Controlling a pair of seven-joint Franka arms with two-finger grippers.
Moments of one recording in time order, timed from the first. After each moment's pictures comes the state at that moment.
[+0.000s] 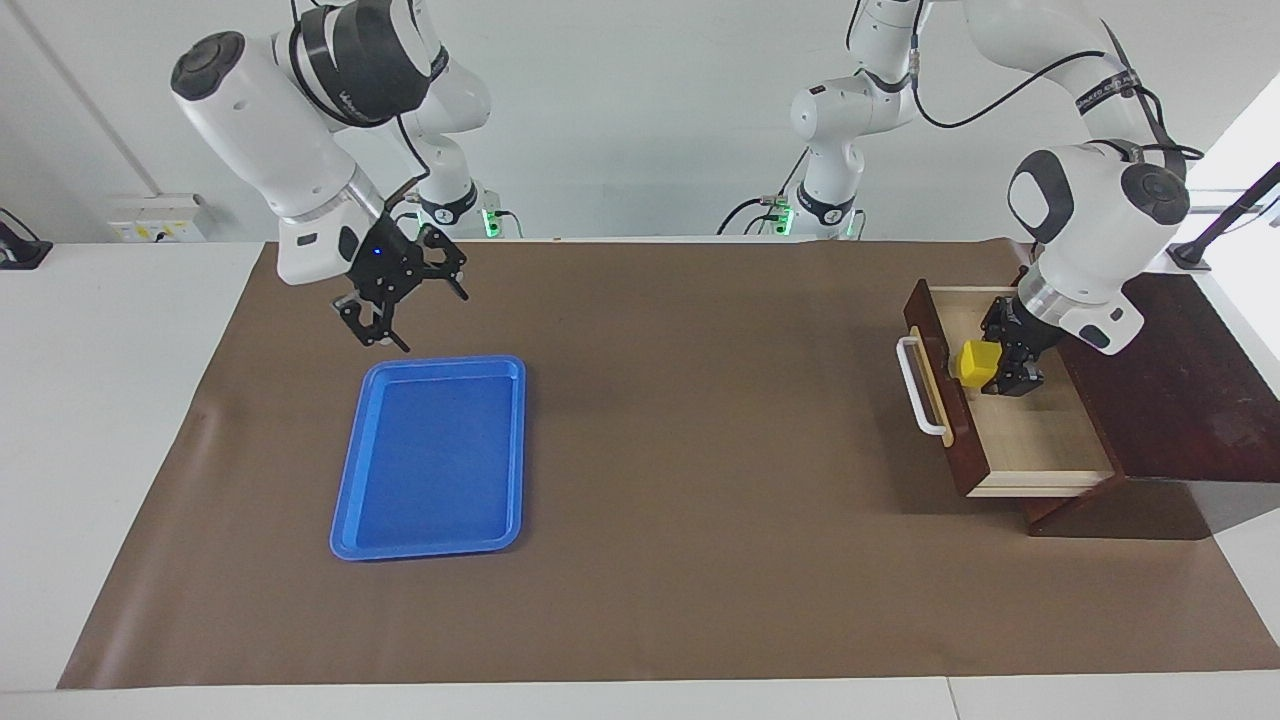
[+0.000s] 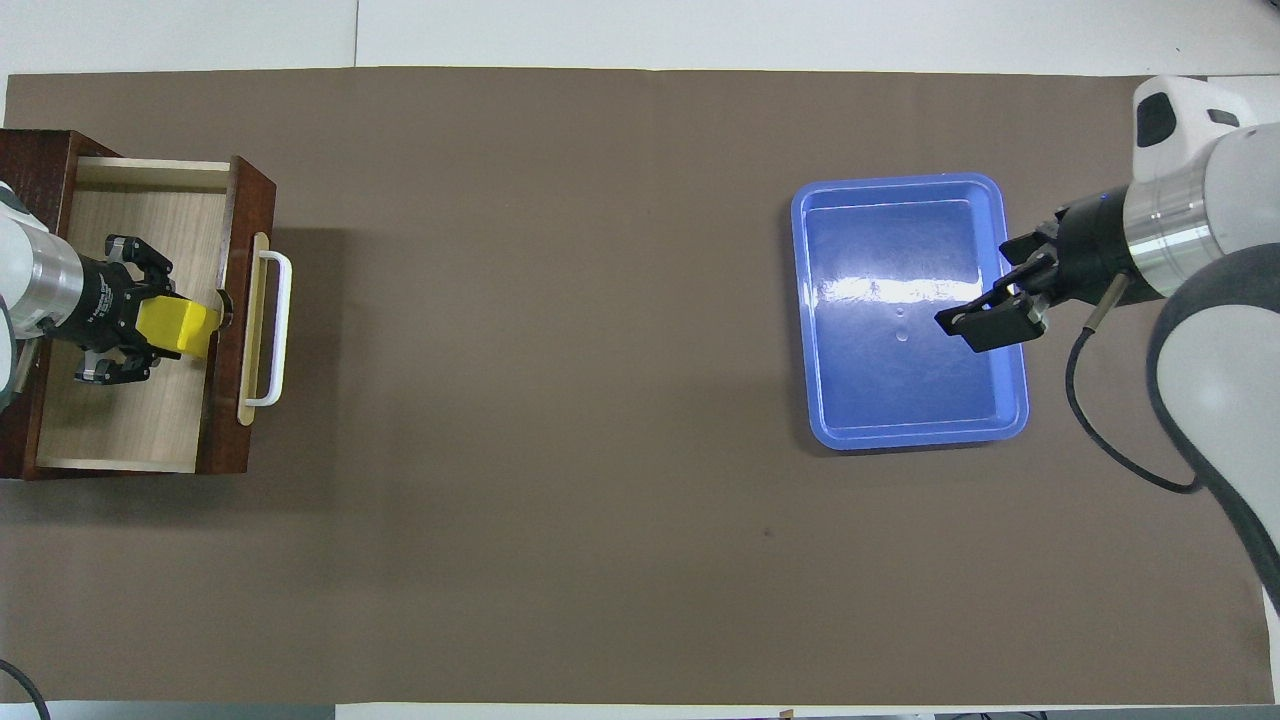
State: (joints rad) left arm 0.19 0.08 -0.14 -1.95 0.01 2.02 -1.33; right arm 0.04 0.01 0.03 -1.70 0.26 1.74 -0.64
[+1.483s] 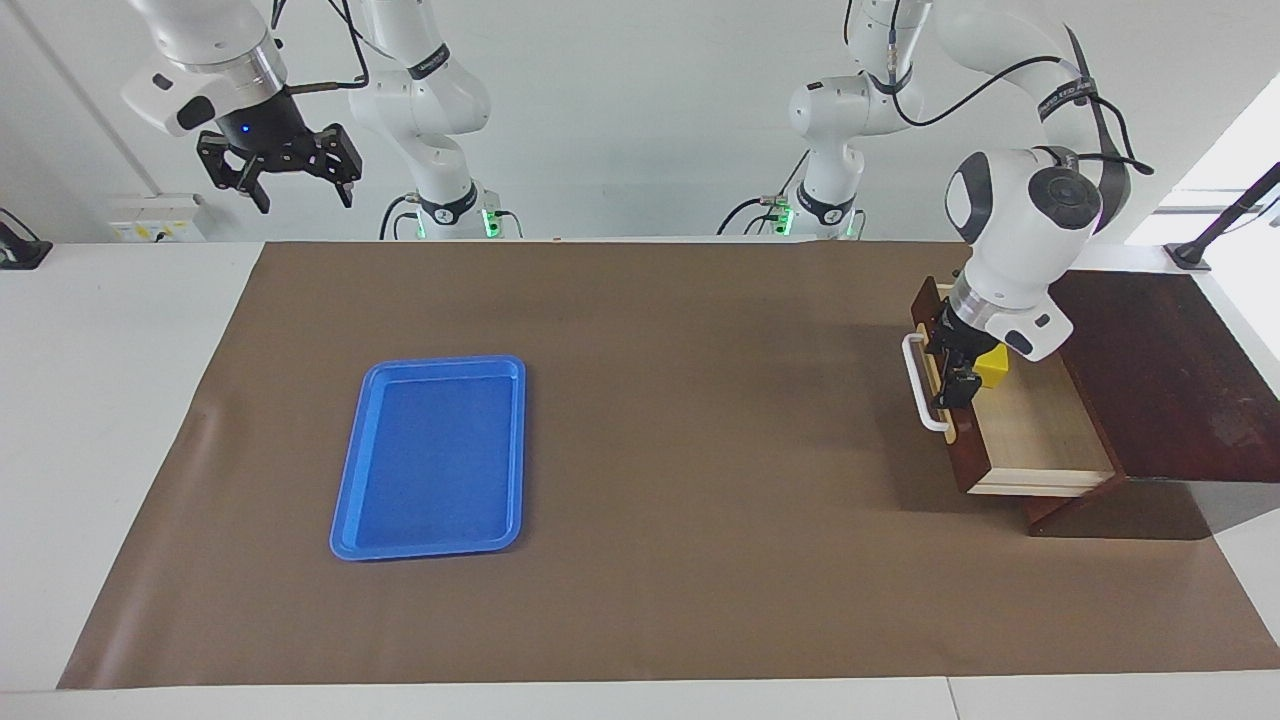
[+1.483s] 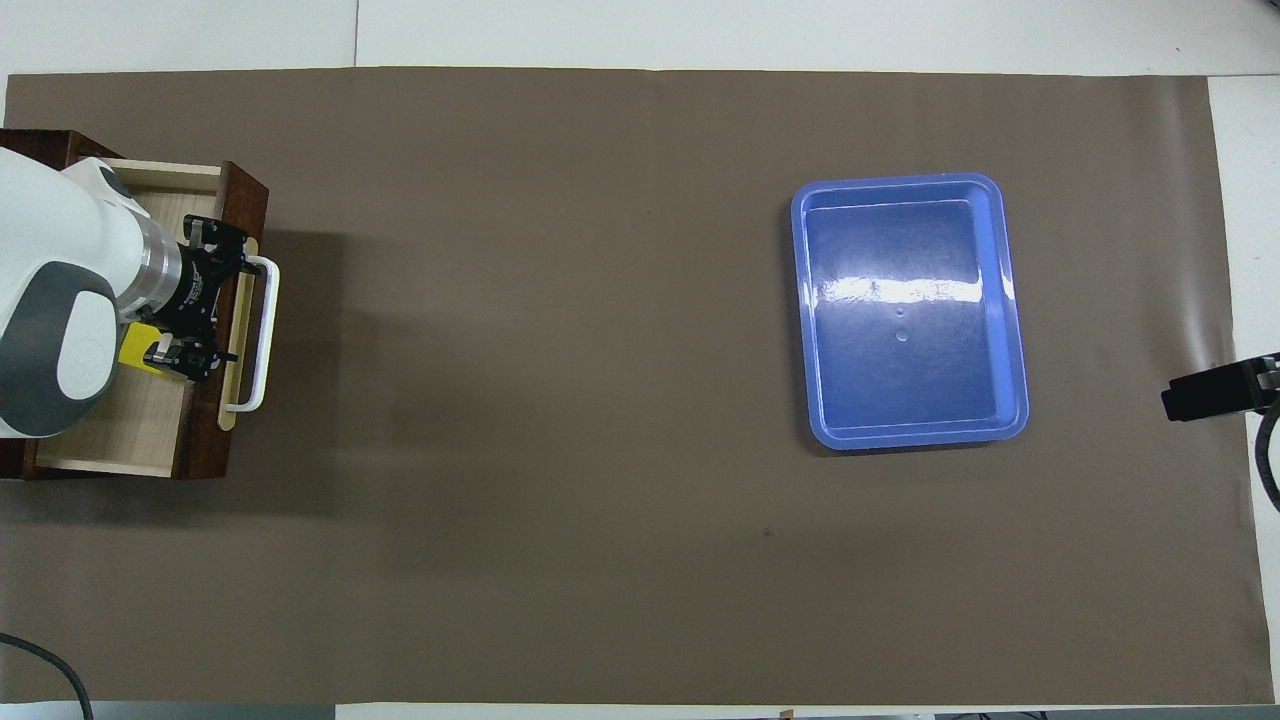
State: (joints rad) left arm 0.06 0.10 -0.15 -1.91 0.06 2.01 -1.41; right arm -0.04 -0.13 0.04 -1.60 -0.05 1.36 -0.13
